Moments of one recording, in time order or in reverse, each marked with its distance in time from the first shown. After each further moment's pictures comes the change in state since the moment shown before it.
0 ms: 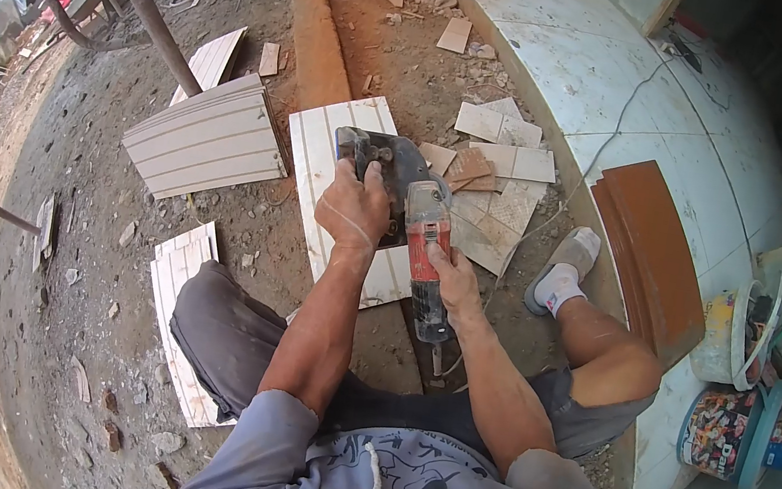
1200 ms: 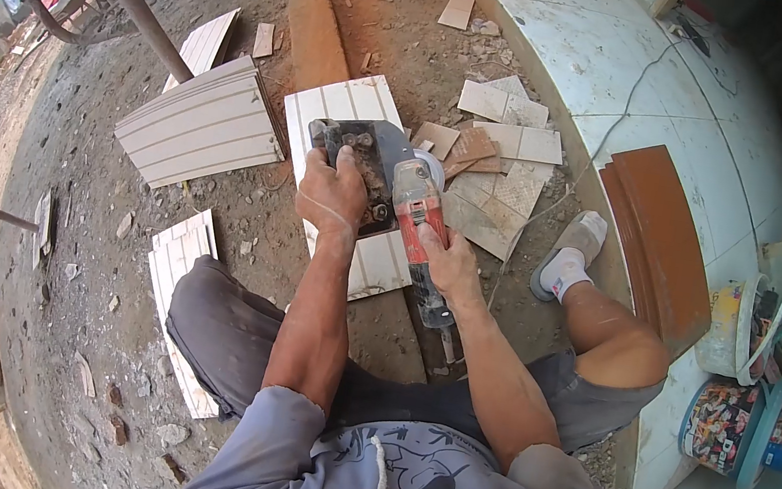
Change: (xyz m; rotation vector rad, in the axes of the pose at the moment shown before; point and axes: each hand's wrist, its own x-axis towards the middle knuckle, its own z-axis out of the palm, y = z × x) left_hand 0.015 -0.021 0.004 -0.049 0.035 -0.187; right_hand -0.005 -0.035 0.015 -0.452 0.066 -0.021
